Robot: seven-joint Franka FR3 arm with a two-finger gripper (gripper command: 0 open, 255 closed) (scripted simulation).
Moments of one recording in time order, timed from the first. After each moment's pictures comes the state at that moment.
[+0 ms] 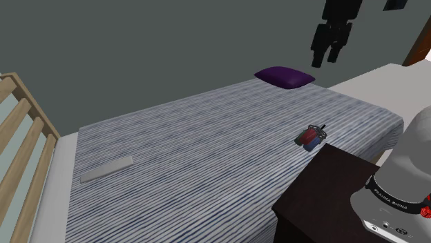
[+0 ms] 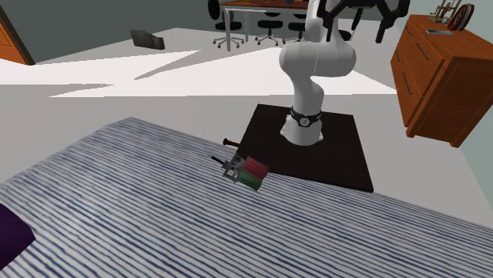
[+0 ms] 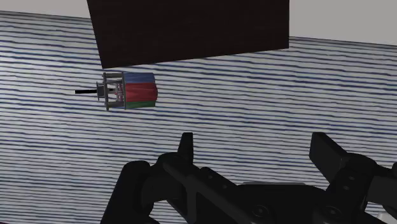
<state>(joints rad) 0.01 -0.79 0.06 -2.28 0.10 1.47 0.15</state>
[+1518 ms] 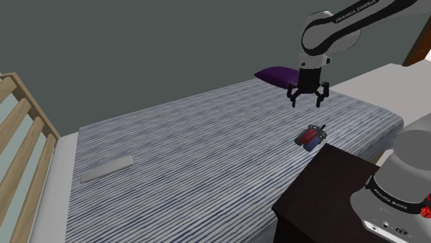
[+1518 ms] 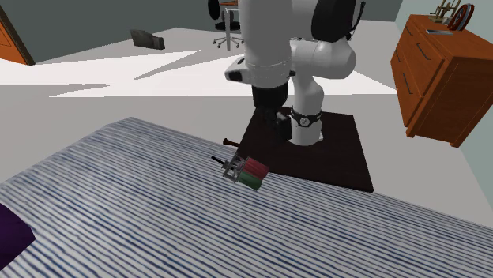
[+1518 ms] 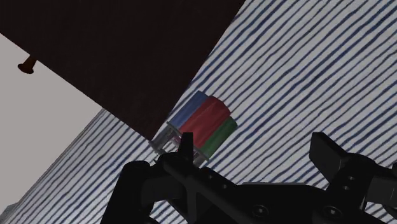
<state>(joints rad) -0.31 -0.37 0.03 -2.53 0.05 1.95 0.66</state>
